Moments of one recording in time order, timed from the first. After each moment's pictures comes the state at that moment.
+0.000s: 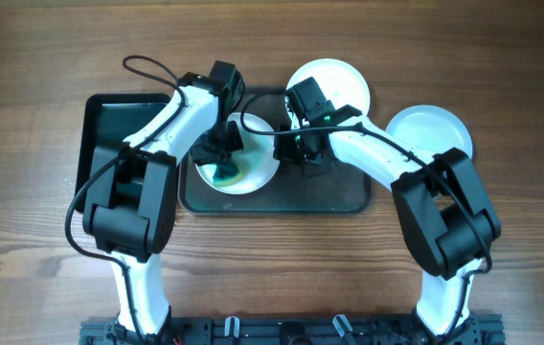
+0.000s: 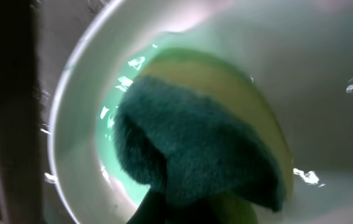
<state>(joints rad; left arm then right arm) -0.31 2.09 1.49 -1.05 0.00 -0.58 0.52 2.03 1.31 -0.47 -0.30 0.65</state>
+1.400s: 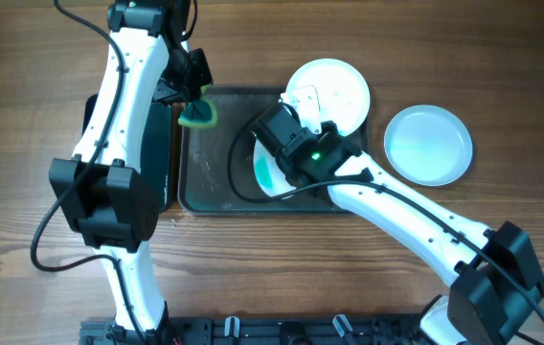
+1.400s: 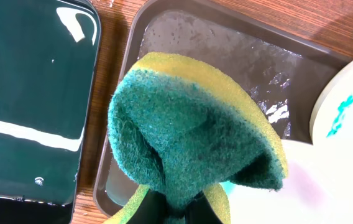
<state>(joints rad) -0.16 2.12 2.11 -1.44 0.05 -0.45 0.78 1.70 1.31 -0.74 0.63 0.42</state>
